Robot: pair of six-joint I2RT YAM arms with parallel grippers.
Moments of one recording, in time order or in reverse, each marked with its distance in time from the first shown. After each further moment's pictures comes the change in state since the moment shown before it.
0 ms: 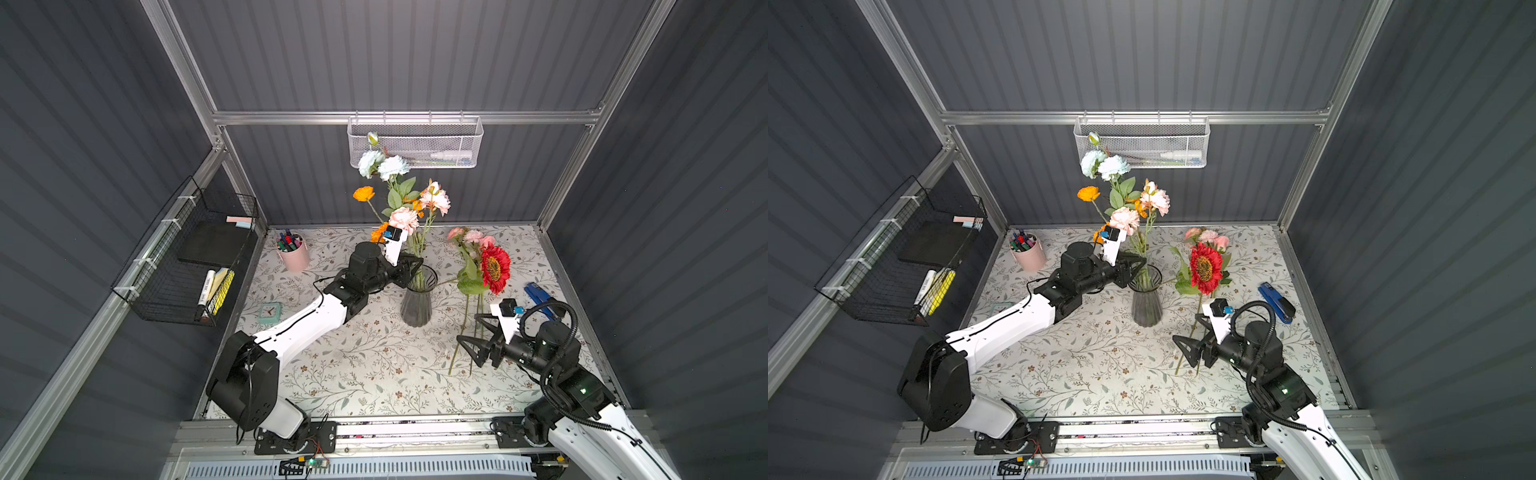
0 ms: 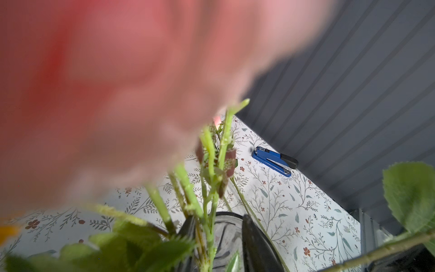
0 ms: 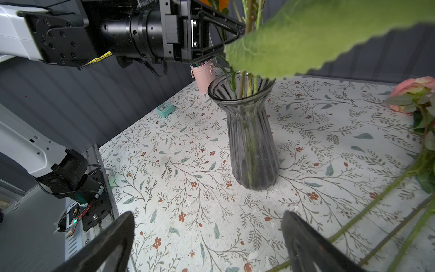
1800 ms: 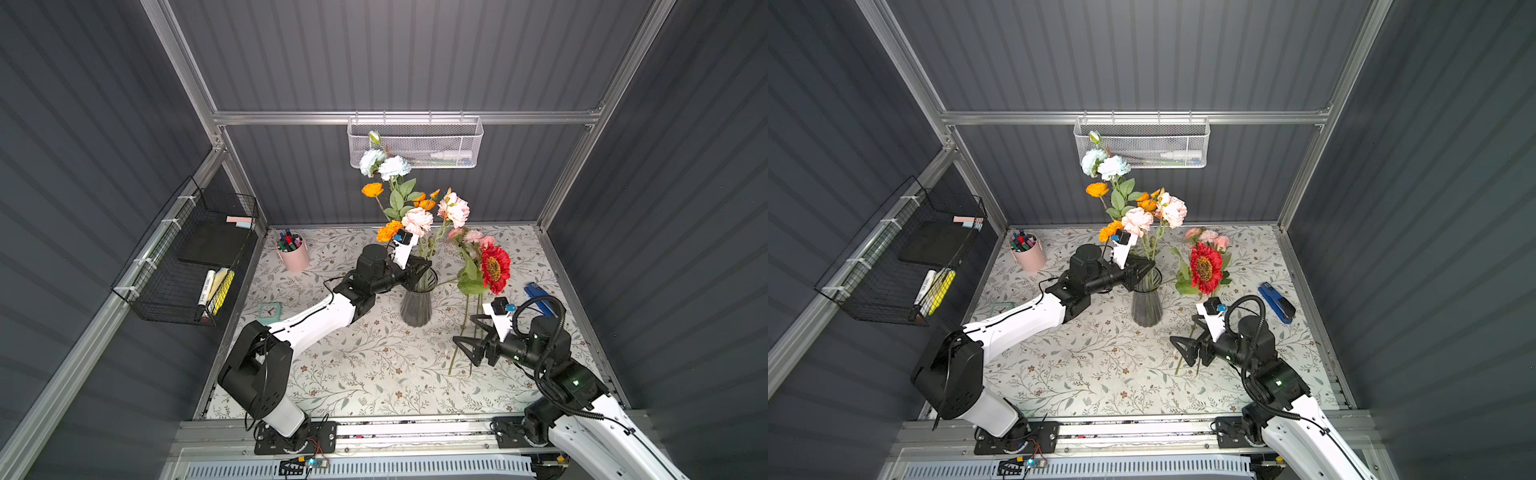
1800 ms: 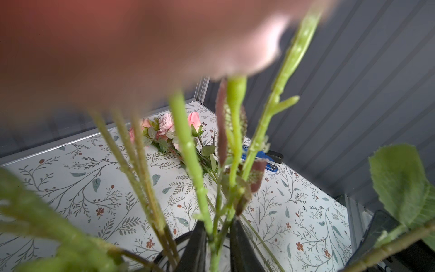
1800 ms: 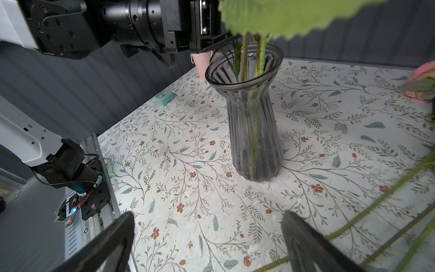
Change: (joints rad) left arm -0.026 0.075 0.000 0.121 0.096 0.039; right arm 0.000 0.084 0.000 0.008 -0.027 -0.029
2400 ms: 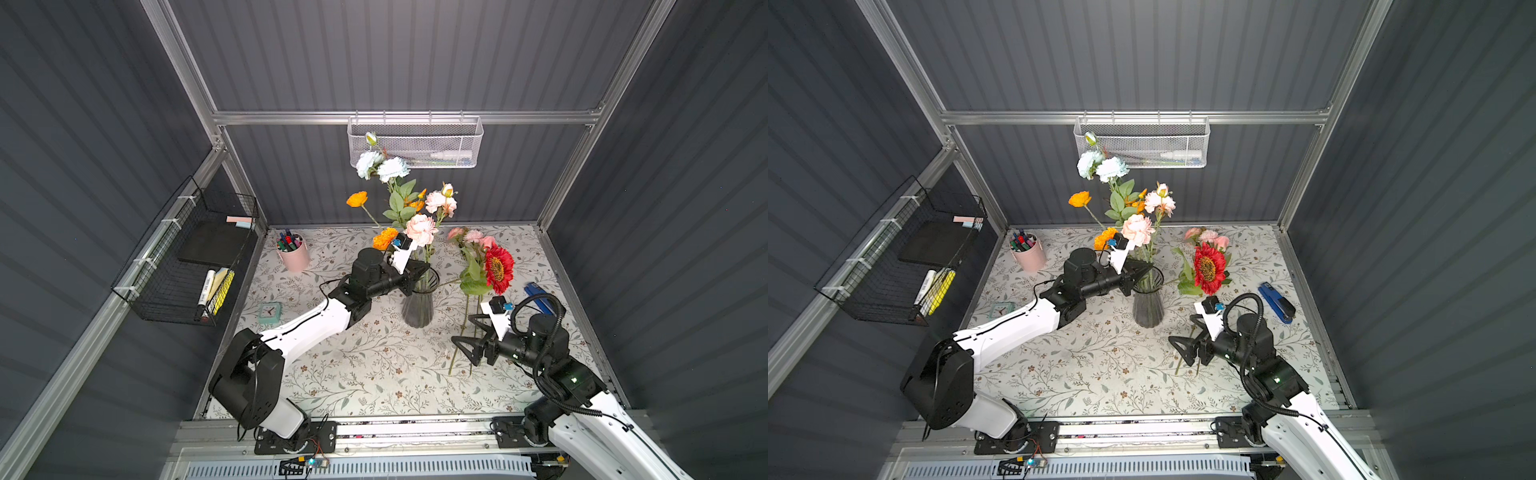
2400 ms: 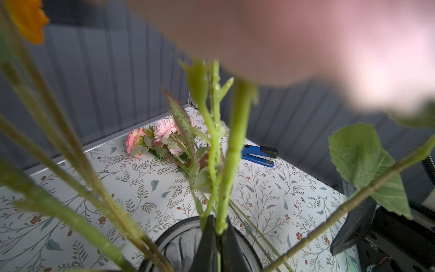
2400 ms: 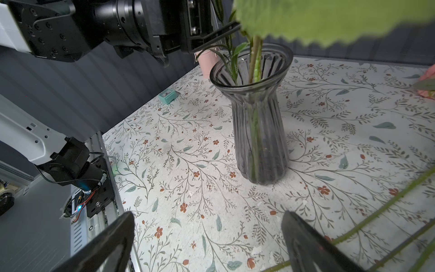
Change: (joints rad) left arm -0.006 -0.072 -0.058 0.015 0.027 0.086; right arm 0.003 0.023 0.008 0.012 -0.020 0.000
